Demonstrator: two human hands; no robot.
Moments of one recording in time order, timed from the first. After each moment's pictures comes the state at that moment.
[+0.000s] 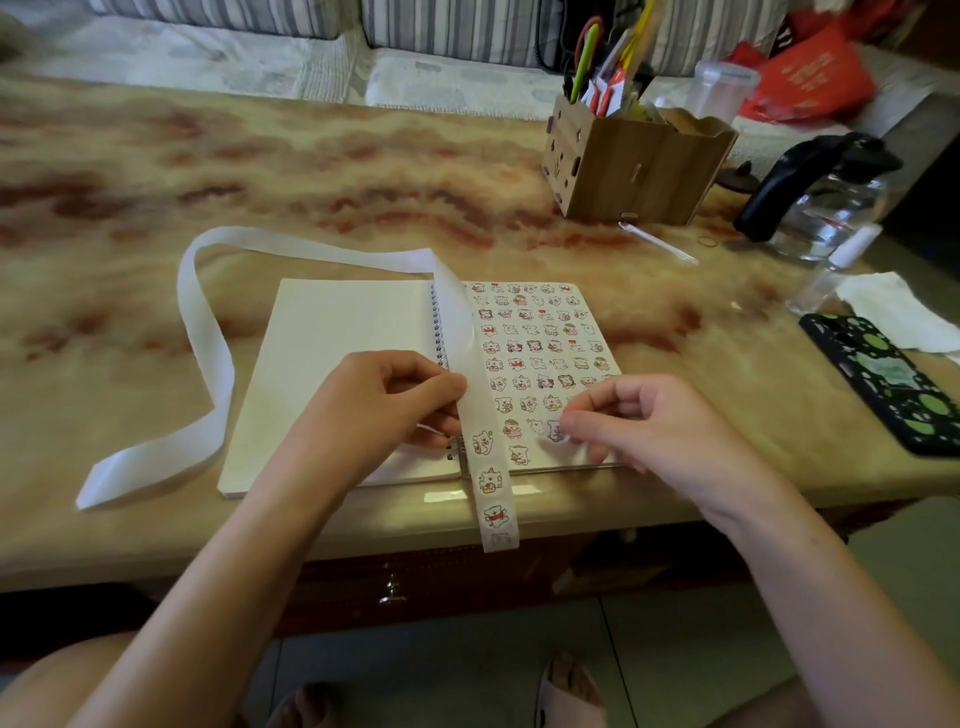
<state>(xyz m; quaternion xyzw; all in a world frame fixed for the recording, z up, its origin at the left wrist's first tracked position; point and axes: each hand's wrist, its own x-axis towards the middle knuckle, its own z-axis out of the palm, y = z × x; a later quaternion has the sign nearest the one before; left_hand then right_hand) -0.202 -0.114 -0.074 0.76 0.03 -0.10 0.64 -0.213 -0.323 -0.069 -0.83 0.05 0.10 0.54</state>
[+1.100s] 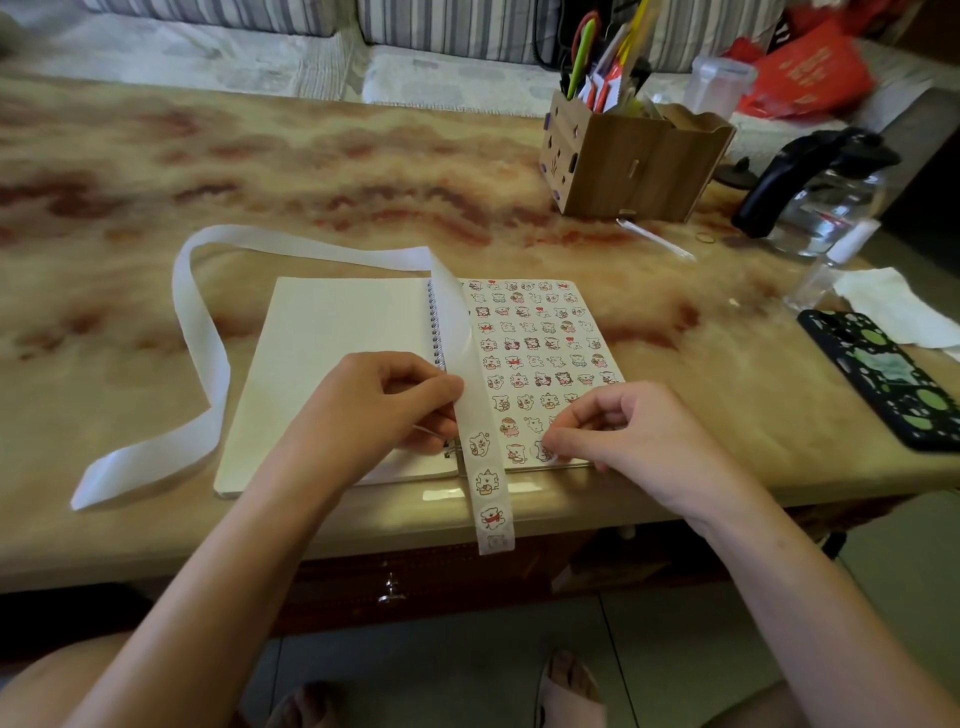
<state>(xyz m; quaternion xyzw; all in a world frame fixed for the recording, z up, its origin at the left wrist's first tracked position) -0.201 -0.114 -0.076 0.77 0.04 -0.11 0.63 -0.215 -0.318 -0.077 -0.86 0.05 0.10 0.50</state>
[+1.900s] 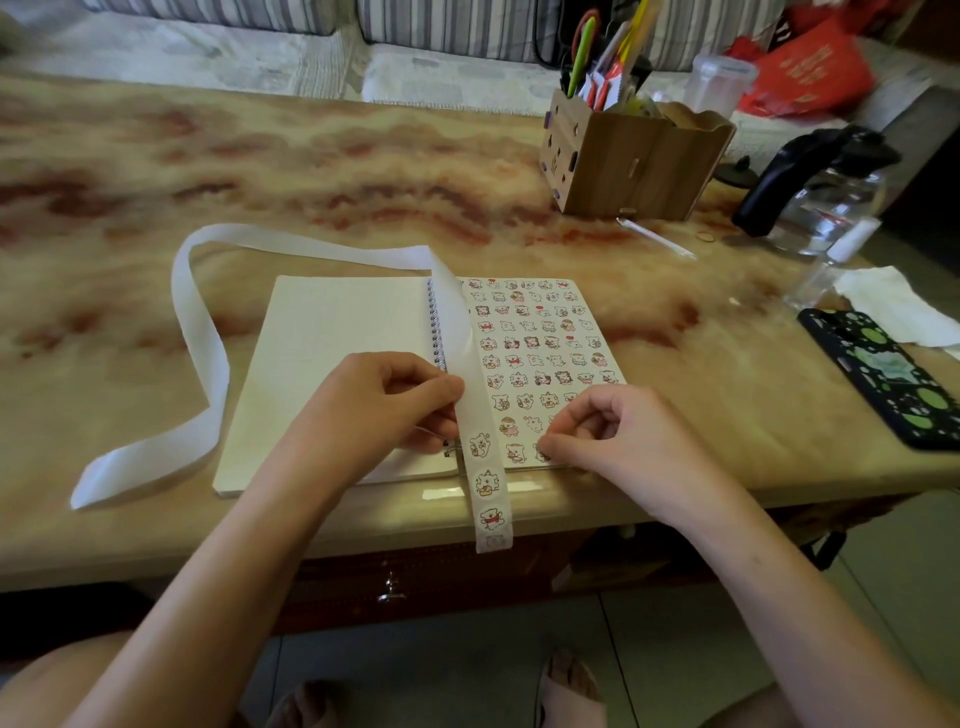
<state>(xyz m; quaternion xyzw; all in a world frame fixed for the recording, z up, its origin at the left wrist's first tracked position) -0.201 -0.115 -0.076 0.77 0.04 -0.11 0.63 -0.214 -0.319 -0.089 -0.90 0.02 0.06 0.44</state>
